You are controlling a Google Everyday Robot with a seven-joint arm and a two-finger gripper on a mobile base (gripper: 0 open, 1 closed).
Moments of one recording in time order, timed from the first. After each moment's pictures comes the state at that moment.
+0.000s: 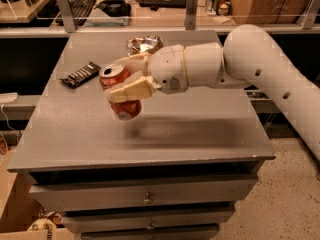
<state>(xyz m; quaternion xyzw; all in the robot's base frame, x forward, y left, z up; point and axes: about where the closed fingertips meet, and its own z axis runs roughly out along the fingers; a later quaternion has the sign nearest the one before) 0.516 0.084 0.953 -0.55 0.55 0.39 0.49</state>
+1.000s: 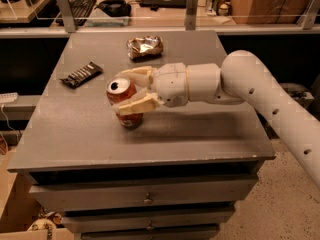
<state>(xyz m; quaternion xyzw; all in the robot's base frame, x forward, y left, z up) 0.523 0.077 0.914 -0.58 0.47 0.38 0.54</state>
